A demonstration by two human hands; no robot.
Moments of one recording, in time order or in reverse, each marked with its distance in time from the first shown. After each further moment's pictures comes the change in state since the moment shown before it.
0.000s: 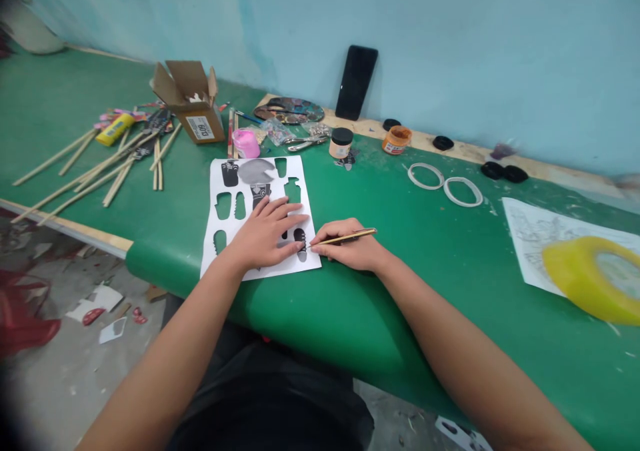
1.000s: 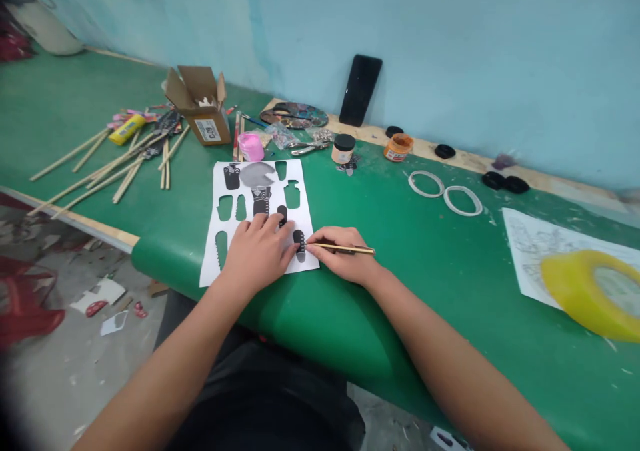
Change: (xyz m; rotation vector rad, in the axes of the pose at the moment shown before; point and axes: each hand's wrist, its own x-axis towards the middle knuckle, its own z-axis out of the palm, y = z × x) left_hand -0.018 0.050 -0.010 0.155 0.099 -0.292; right_hand -0.004 -0.006 0.012 -0.229 0.212 -0.050
